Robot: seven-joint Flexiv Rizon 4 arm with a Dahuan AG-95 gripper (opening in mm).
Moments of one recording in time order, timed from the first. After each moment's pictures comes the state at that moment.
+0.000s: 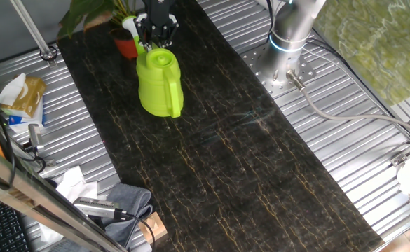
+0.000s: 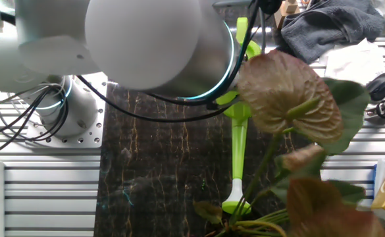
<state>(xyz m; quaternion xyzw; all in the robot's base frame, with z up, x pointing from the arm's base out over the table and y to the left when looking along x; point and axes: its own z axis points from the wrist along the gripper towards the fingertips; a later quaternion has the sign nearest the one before) 0.459 -0.048 0.267 -0.65 0.72 0.02 0.25</state>
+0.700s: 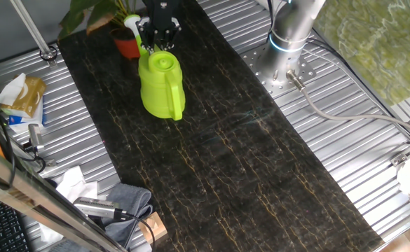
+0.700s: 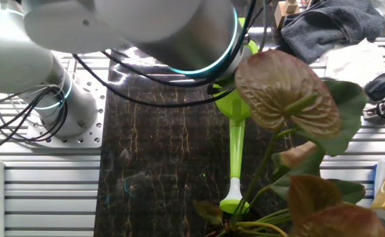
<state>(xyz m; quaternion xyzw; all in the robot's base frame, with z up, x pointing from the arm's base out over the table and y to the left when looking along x) 0.458 -0.044 0.263 -0.65 0.72 0.00 0.22</state>
